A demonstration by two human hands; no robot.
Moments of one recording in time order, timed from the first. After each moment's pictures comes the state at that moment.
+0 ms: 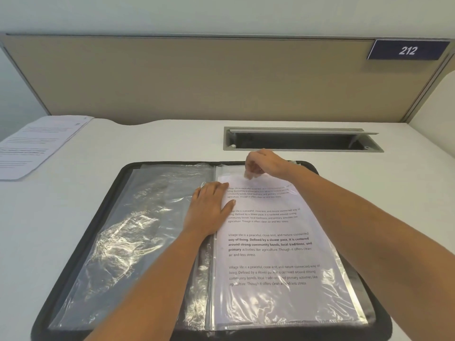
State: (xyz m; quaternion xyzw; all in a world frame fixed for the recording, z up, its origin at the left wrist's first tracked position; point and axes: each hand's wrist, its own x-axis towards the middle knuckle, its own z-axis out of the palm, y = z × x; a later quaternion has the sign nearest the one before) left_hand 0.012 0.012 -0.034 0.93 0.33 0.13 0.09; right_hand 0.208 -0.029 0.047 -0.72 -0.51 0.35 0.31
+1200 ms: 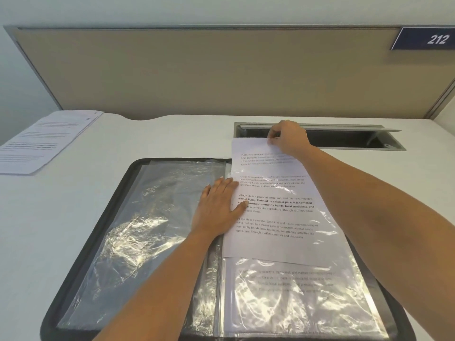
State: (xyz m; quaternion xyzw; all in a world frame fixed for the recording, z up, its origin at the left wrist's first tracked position) left_hand 0.012 0.012 -0.035 0.92 0.33 0.13 0.15; right_hand 0.256 0.012 0.049 -0.84 -0.49 0.03 0.23
